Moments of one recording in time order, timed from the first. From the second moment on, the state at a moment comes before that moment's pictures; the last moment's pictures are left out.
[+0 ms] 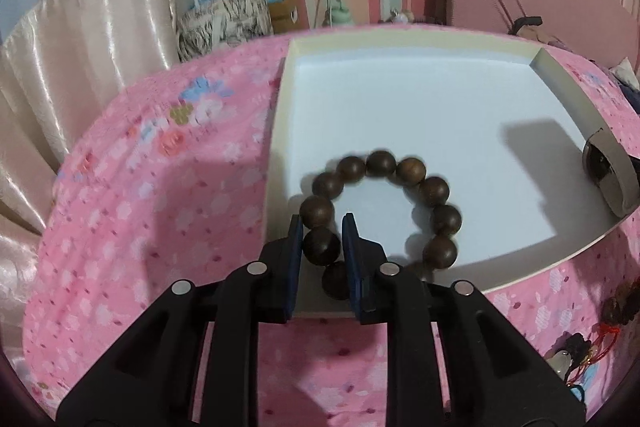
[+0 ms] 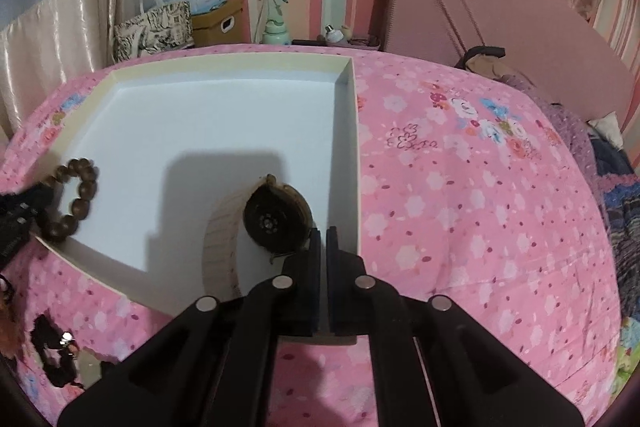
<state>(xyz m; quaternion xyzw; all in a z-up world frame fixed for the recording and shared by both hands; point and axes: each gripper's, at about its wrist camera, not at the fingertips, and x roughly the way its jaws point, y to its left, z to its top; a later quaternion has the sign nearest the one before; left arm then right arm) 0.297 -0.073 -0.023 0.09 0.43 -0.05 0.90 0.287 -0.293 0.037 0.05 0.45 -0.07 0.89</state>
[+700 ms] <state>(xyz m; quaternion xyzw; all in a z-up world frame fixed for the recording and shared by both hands) 0.203 -0.071 0.044 0.04 0.34 -0.10 0.93 0.169 -0.279 0.129 0.09 0.31 -0.02 0.94</state>
